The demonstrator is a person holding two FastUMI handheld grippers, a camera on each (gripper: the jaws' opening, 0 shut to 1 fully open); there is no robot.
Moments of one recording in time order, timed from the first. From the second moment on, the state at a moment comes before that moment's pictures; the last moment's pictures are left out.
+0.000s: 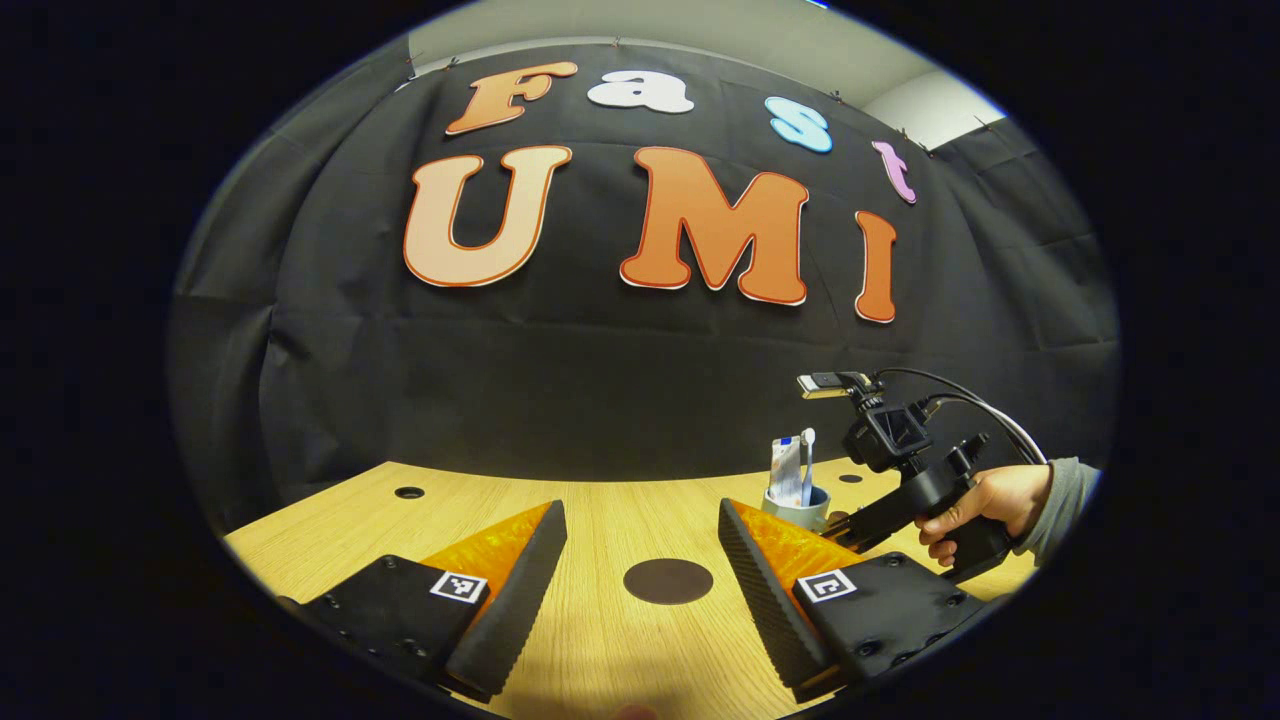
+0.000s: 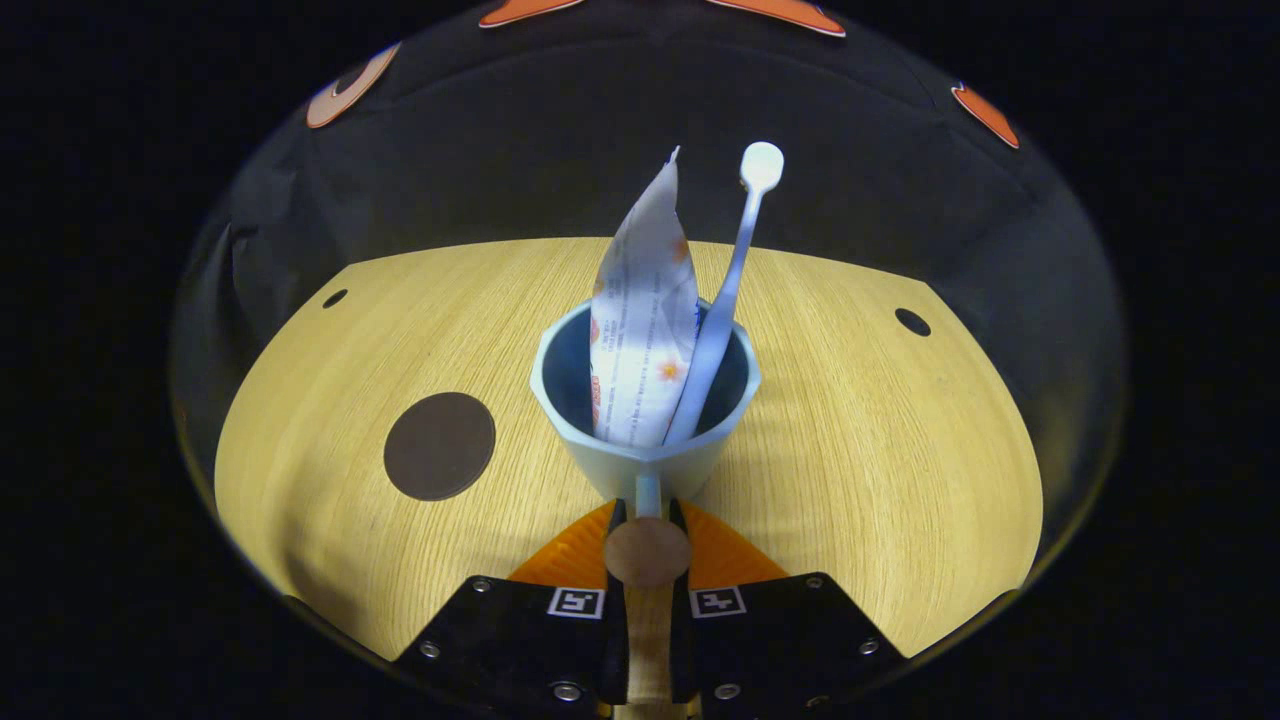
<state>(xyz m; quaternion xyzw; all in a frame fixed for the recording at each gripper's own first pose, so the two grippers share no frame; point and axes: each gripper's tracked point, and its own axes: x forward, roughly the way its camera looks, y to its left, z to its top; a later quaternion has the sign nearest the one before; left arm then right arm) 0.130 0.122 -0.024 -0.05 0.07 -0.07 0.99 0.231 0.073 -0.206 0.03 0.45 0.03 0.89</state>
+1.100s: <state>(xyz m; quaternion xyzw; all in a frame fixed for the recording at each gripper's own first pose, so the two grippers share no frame) 0.112 0.151 -0.022 -0.05 0.06 -0.04 1.00 0.247 0.078 -0.196 0.02 0.39 0.10 0.92</state>
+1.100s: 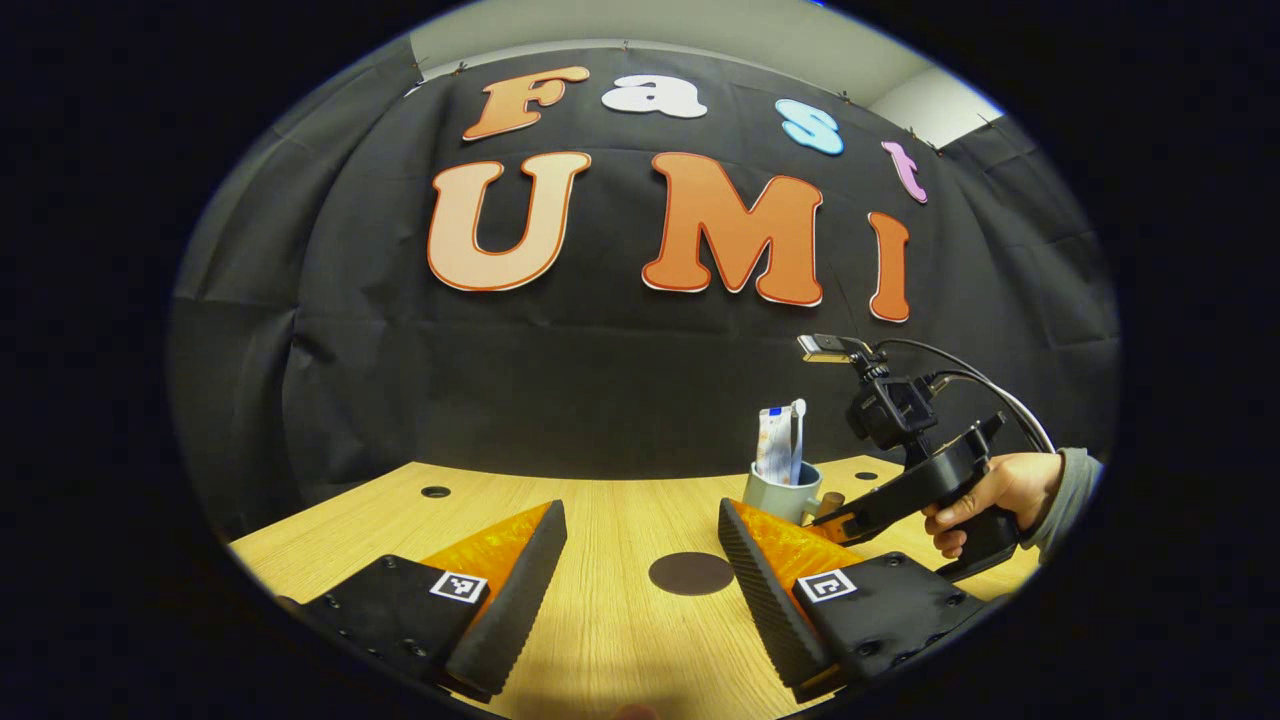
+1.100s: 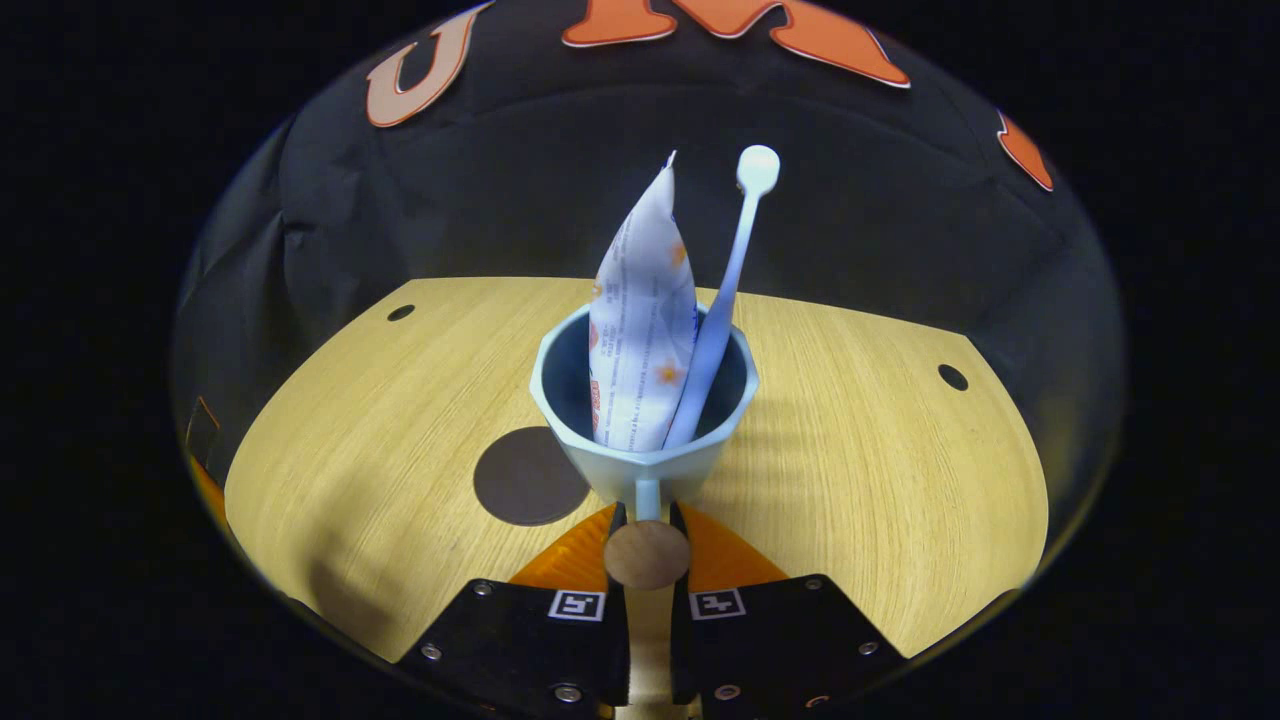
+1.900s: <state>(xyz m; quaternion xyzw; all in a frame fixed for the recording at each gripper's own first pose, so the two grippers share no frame) 0.100 0.174 -0.033 -0.05 0.08 -0.01 1.00 0.256 0.078 -0.203 0.00 0.38 0.16 0.91</state>
